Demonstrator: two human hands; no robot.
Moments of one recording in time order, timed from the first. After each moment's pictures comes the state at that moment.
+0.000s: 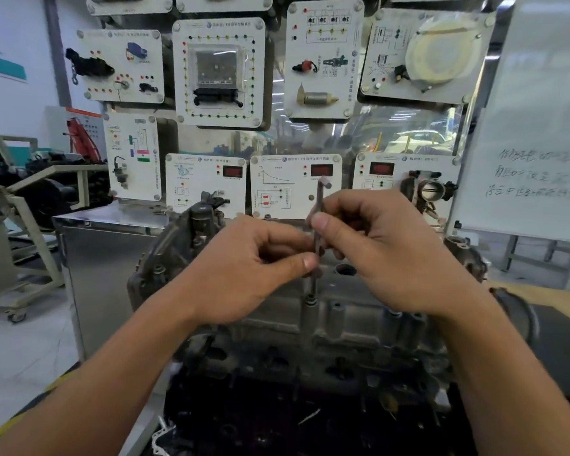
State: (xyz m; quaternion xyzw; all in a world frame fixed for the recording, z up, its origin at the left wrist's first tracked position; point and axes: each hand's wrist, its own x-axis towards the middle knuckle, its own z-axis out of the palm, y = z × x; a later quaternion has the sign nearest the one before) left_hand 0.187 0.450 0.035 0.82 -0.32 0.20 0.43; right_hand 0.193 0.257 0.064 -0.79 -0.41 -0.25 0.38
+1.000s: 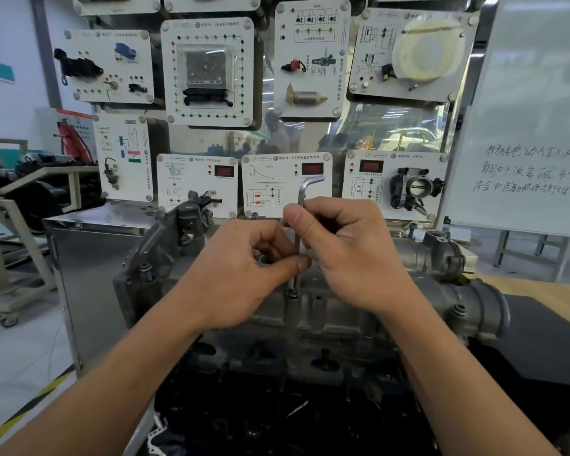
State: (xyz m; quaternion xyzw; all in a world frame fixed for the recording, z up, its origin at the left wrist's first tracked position) left_hand 0.177 0.430 0.033 0.84 -0.26 0.26 0.41; right_hand 0.209 0.274 0.041 -0.68 -0.41 -0.27 0.54
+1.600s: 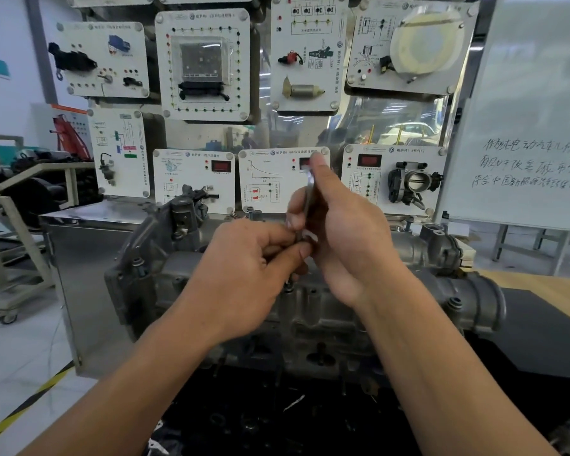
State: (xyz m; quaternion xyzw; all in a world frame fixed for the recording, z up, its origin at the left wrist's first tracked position) left_hand 0.169 0.410 0.023 0.81 -0.23 0.28 0.46; right_hand 0.200 0.287 0.056 -0.60 -0.20 -0.02 0.77
